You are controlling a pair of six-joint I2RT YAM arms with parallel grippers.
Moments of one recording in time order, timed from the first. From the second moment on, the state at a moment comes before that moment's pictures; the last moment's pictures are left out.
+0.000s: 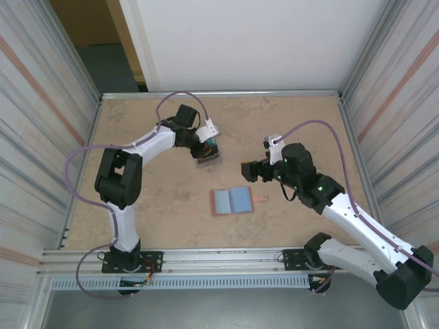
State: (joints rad) left arm -0.42 1.95 1.46 -0.56 0.38 0.61; right arm 0.64 0.92 0.81 -0.36 -0.02 0.26
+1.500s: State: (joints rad) left arm -0.43 1.84 1.44 -0.56 0.37 0.59; right arm 0.61 0.87 0.80 -0.37 -0.02 0.28
